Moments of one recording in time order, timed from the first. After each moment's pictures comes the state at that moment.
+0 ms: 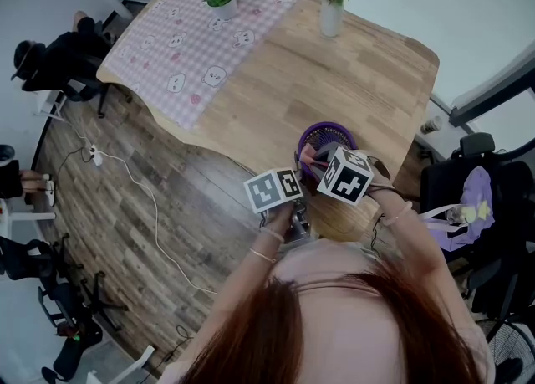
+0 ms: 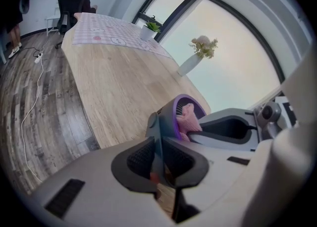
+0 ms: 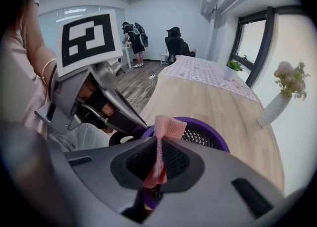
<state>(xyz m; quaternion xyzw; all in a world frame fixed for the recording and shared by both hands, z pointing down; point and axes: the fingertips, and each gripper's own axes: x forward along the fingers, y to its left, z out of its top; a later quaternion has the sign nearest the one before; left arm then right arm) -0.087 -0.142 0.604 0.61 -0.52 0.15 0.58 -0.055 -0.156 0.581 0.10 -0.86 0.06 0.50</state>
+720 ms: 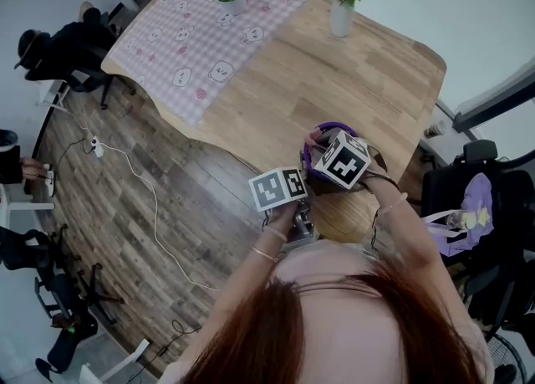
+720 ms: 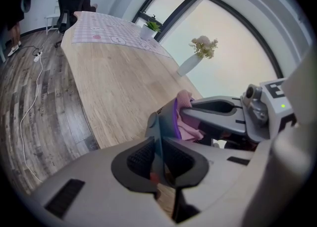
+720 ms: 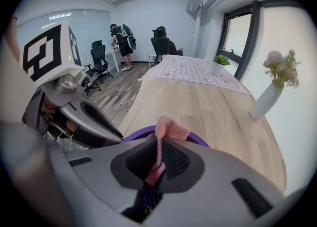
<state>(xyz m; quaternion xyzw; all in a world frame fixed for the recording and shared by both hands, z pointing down) -0.086 -0.142 0.603 0.61 -0.51 0.15 0.58 -0.063 -0.200 0.587 0.16 -0.85 0.09 0.49</state>
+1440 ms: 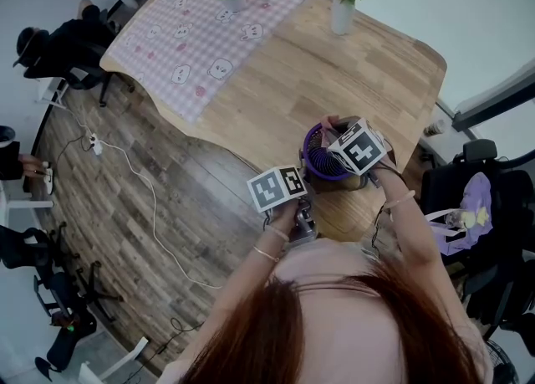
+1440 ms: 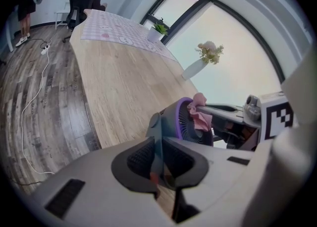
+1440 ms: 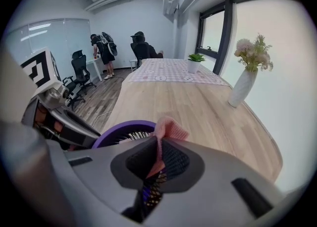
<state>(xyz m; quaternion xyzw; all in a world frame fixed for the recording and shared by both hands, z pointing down) -0.089 -0.142 0.605 0.59 -0.53 0.12 0.60 -0.024 -0.242 0.582 0.26 -0.84 0.13 0.46</state>
